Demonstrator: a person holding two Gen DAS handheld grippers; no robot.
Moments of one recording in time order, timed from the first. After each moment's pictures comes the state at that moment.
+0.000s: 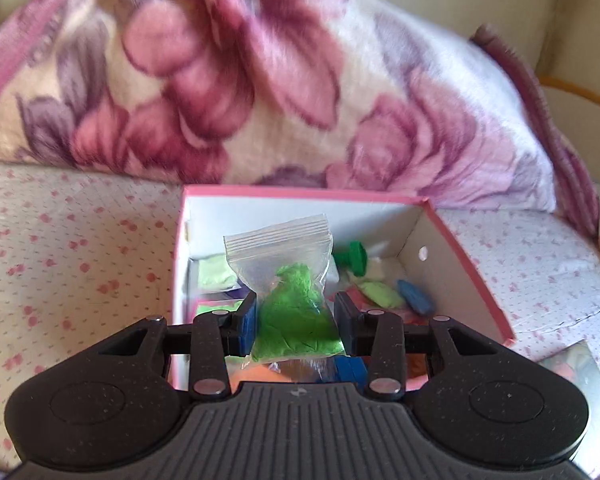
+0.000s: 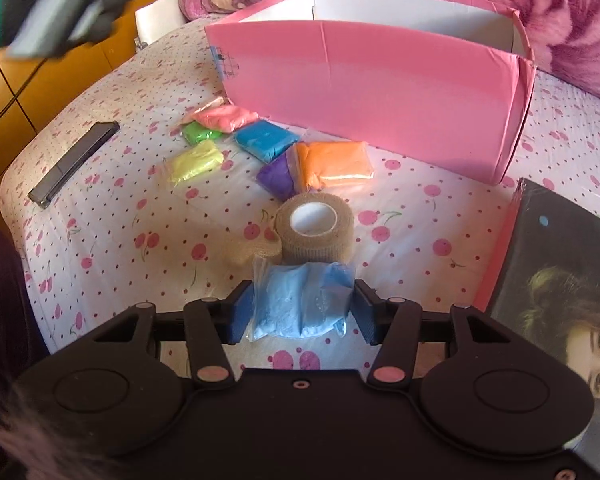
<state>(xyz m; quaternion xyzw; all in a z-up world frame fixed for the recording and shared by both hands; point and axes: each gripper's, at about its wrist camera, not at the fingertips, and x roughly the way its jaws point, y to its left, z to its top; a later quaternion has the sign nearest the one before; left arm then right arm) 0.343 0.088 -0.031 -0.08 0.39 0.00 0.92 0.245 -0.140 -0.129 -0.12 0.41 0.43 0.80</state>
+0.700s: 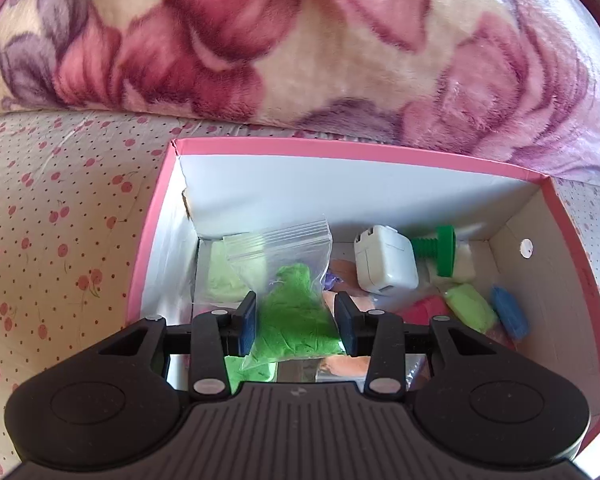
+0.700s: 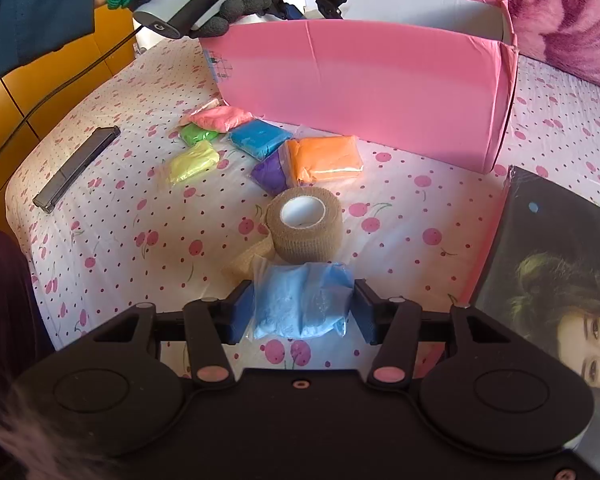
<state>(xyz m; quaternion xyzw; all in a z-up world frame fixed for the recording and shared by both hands) 0.434 0.103 -0.091 -0.09 0.48 0.06 0.87 0.248 -0.150 -0.128 -0.11 0.42 0.43 0.79</state>
